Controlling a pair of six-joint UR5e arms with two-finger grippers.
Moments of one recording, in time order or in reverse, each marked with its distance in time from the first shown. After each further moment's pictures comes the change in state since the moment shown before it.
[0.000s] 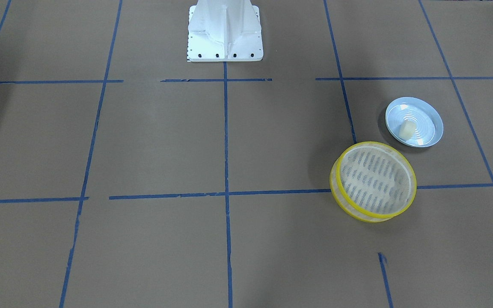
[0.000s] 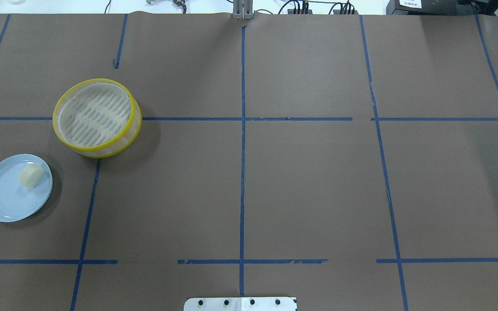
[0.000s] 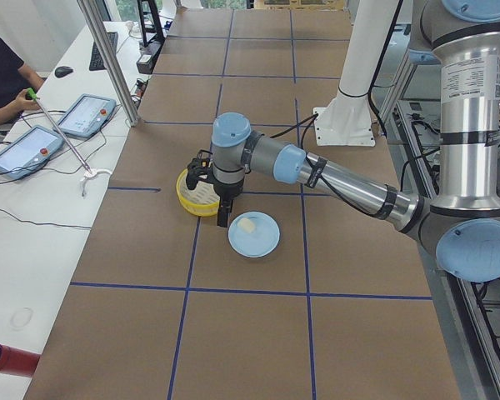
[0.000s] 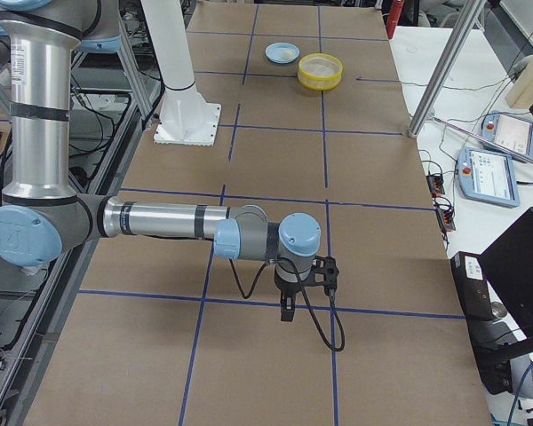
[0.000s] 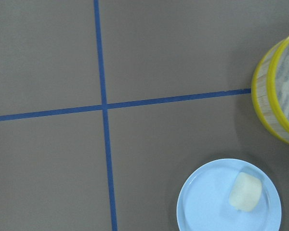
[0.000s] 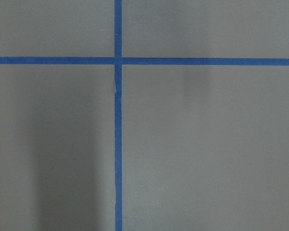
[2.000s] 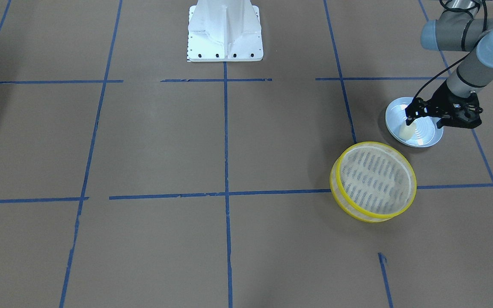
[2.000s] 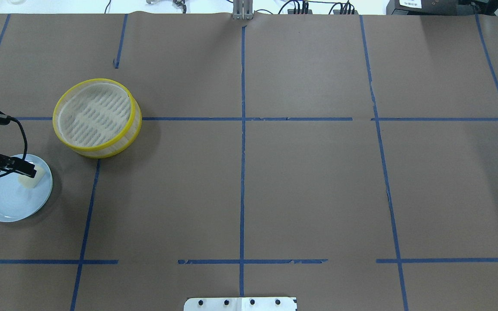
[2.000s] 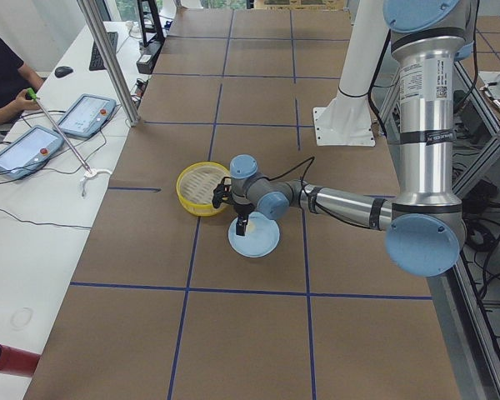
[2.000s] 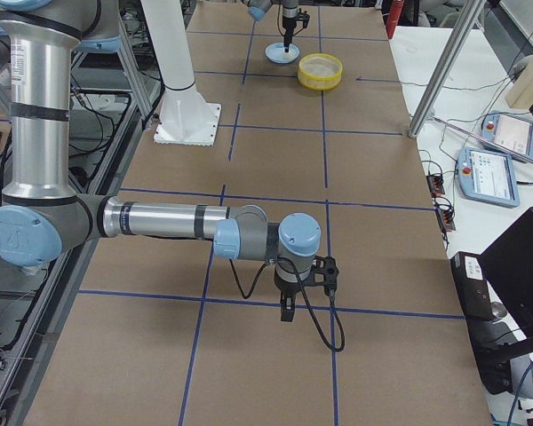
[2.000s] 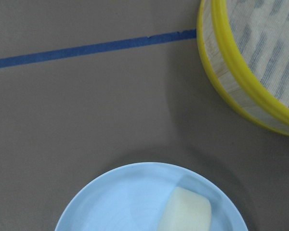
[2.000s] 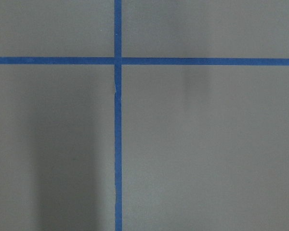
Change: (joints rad) left arm 0.470 -0.003 0.314 -0.546 0.148 -0.412; right arm 0.000 0.000 0.000 0.000 0.000 0.000
